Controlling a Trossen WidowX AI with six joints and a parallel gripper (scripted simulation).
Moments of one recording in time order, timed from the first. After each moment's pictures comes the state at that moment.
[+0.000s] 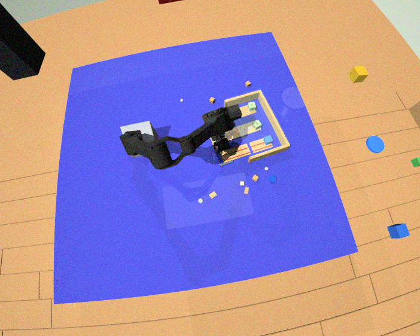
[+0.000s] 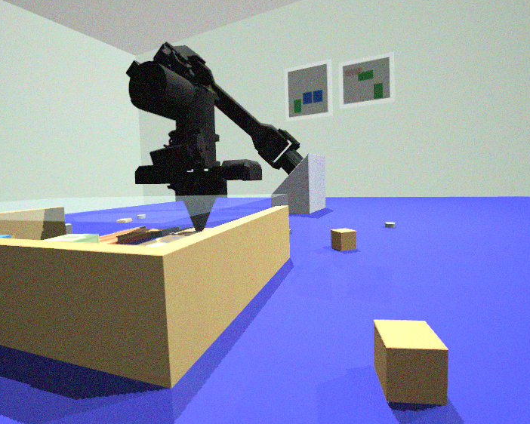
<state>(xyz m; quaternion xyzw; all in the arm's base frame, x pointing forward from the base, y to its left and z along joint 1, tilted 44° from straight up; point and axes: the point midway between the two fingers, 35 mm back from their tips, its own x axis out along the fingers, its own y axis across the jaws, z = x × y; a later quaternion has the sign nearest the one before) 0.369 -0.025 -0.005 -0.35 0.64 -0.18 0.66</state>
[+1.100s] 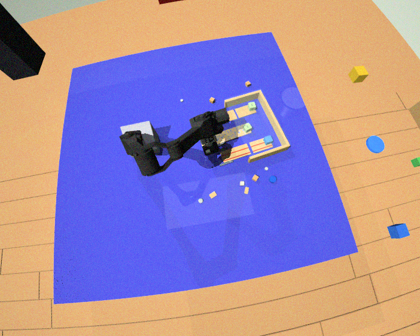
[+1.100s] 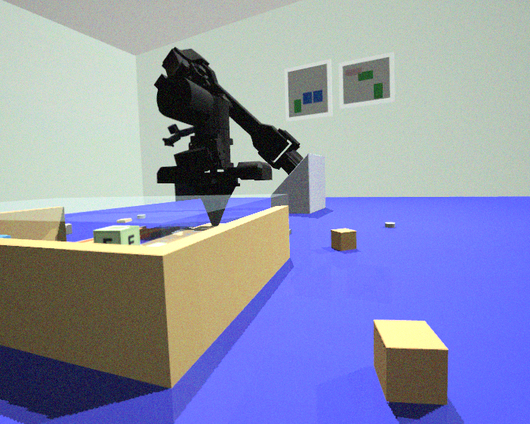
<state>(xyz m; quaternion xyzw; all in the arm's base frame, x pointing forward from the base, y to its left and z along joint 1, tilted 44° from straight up) 0.321 -0.035 -0.002 -0.35 0.64 -0.18 0.66</state>
